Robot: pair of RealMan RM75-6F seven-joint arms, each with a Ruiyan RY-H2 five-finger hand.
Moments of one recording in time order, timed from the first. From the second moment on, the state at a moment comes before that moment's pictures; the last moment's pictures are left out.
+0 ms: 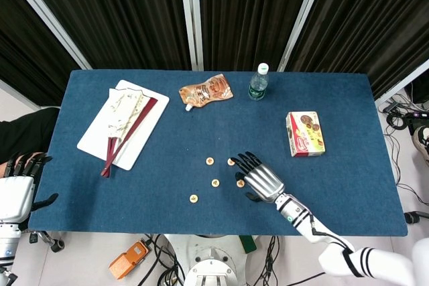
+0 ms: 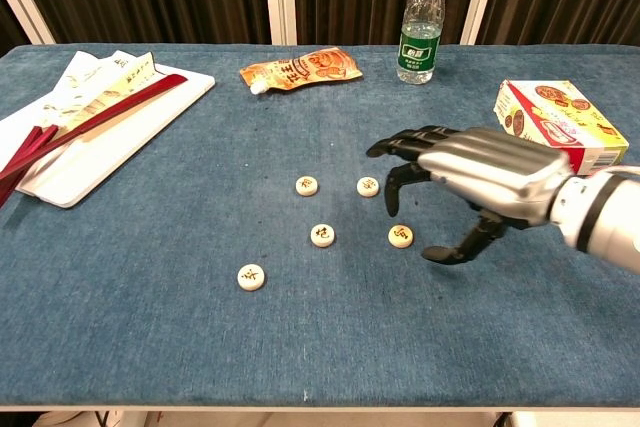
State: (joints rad) left arm -0.06 -1.19 -0.03 -1.49 1.49 1.51 0.04; right arm 0.56 -1.62 0.09 -1.44 -1.59 0.93 -0.28
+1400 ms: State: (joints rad) left arm -0.05 -1.20 -0.03 -1.45 1.48 1.51 0.01; right arm 0.74 -1.71 0.21 -1.38 -1.36 0.86 -0.37
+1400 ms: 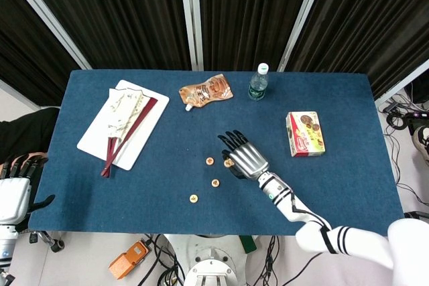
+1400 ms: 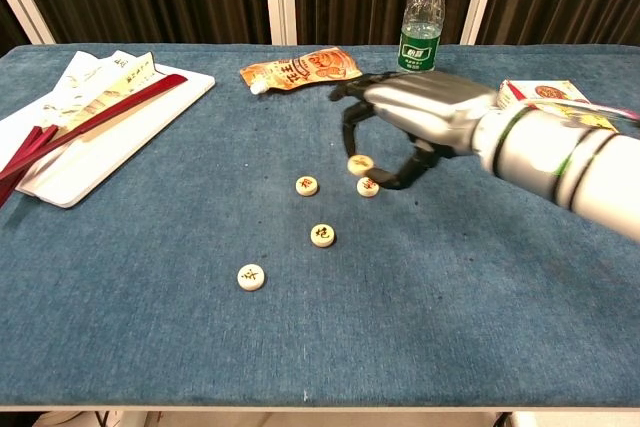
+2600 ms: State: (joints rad) left arm -0.03 -1.20 -0.03 -1.44 1.46 1.50 0.00; right arm 0.90 -1.90 0.23 -1.17 -1.19 0.80 -0.45
